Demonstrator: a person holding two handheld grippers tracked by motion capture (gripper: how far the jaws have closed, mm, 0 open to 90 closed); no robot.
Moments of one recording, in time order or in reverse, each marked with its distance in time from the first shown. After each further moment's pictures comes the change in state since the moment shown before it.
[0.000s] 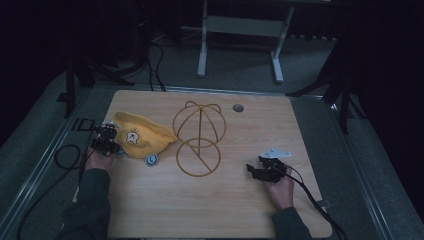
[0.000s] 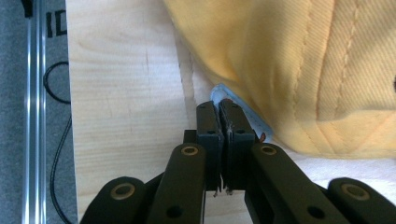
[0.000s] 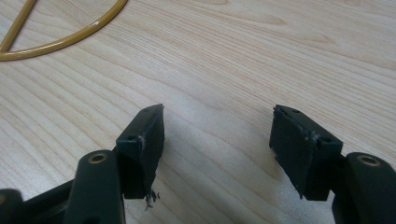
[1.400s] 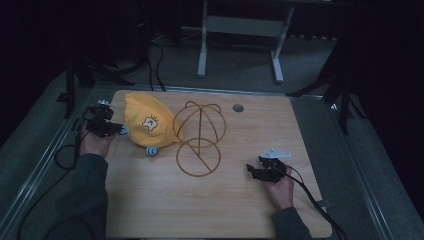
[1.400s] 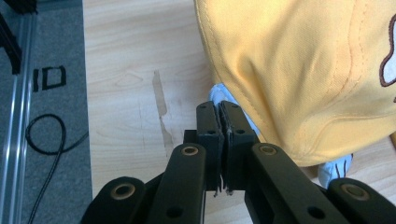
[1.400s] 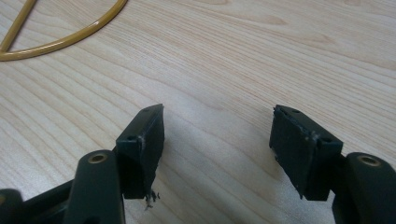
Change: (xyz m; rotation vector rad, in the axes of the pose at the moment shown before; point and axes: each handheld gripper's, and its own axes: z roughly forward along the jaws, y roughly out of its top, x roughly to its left) left arm 0.004 0.039 -0.061 -0.191 -0.104 0.010; right arm 0.000 0.000 0.000 0.000 0.000 -0.001
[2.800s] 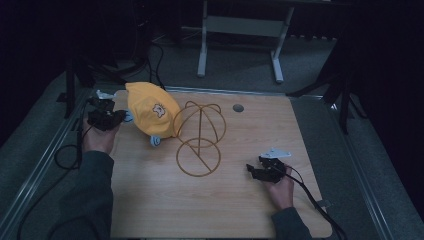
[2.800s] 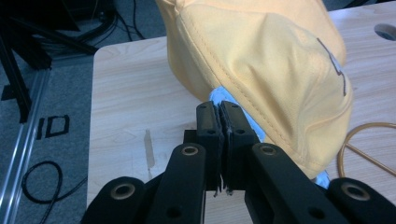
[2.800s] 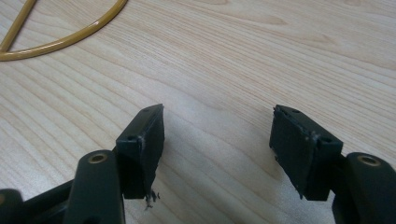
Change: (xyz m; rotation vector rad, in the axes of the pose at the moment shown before) left arm -0.022 0.019 -0.038 -0.203 0.001 0.010; right arm 0.000 0.000 0.000 0.001 0.000 0.001
